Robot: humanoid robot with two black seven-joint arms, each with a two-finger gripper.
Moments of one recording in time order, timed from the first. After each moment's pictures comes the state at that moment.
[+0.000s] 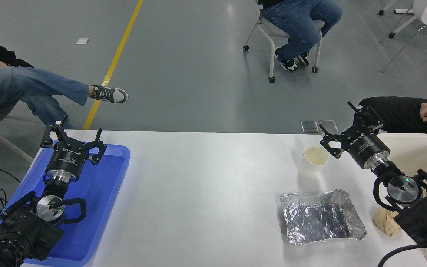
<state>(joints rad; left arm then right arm) -0.64 0.20 -0.89 -0.20 -0.21 -0.79 -0.32 0.62 -0.33 0.77 0.43 0.19 0.66 0.06</state>
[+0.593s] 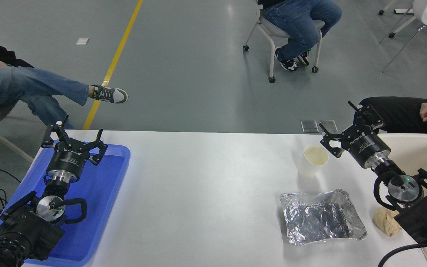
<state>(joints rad) -0.63 0.20 -0.89 -0.20 -0.21 -0.79 -0.32 0.64 -0.33 0.77 0.43 0.17 0.66 0.06</state>
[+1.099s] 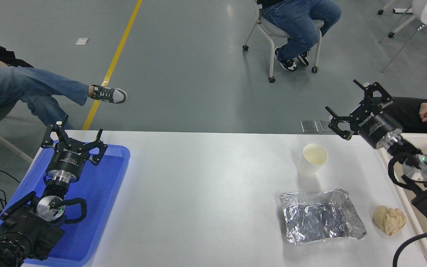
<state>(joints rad) -0.63 0.20 -0.89 -0.20 -0.21 -0.79 -0.32 0.80 -0.52 0.67 0.57 0.01 0.63 0.05</state>
